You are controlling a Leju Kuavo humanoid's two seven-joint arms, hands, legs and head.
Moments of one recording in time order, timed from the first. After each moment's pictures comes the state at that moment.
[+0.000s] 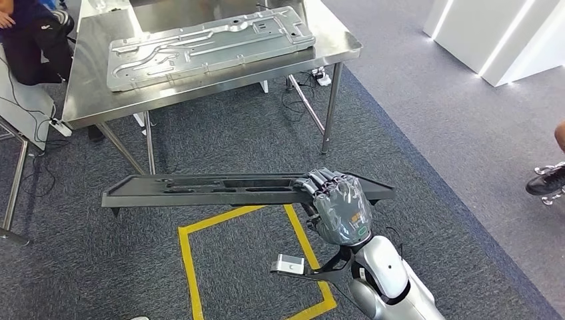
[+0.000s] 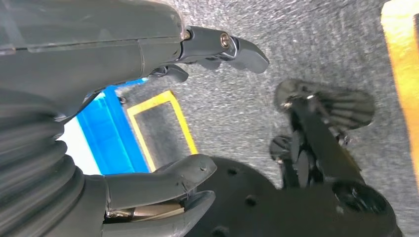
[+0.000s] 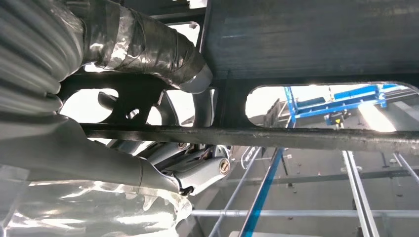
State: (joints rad) left arm -0.06 -0.10 1.16 -0.21 -1.05 -0.17 0.03; right arm -0.33 -0.13 0.72 -1.60 1.18 -0.47 -0.15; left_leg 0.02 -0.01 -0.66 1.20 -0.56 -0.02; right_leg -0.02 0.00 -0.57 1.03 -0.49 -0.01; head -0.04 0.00
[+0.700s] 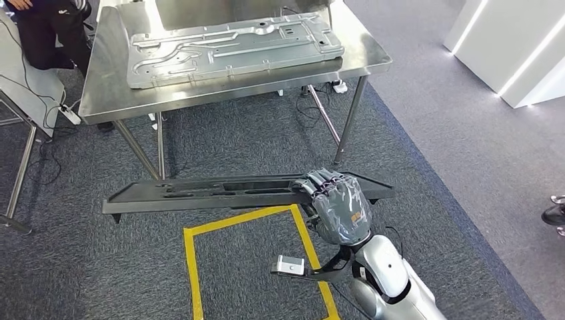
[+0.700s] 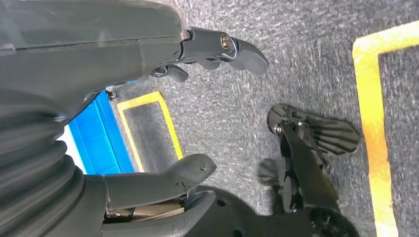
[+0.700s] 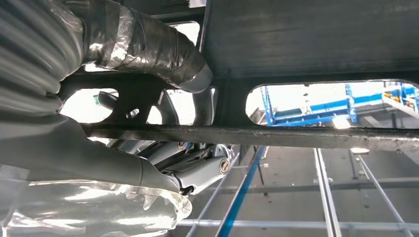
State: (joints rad) left arm -0.06 -0.10 1.16 -0.21 -1.06 -0.18 0.02; right arm -0.34 -0.14 0.72 -1.60 1.17 -0.46 -0.15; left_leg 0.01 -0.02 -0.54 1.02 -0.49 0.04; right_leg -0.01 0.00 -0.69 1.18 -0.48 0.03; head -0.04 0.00
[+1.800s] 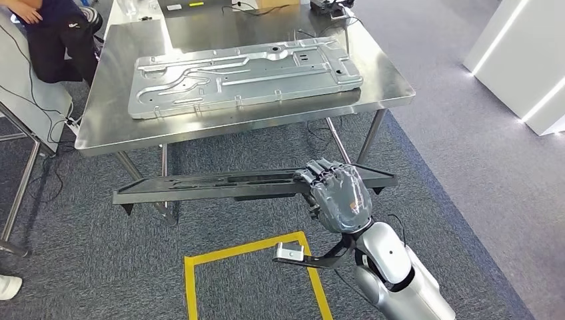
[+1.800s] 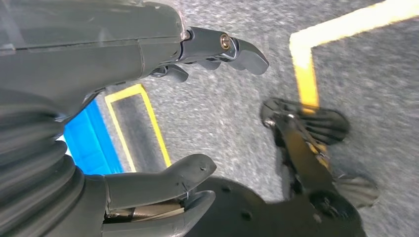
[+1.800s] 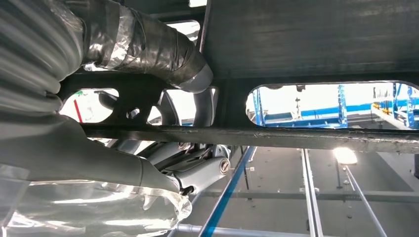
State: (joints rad) left arm -0.05 -0.11 1.16 -0.21 -1.08 -0.18 0.01; right arm -0.42 -0.15 0.72 -1.58 1.19 -0.38 -0.13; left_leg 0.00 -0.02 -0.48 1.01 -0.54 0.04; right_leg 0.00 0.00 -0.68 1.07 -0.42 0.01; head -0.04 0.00
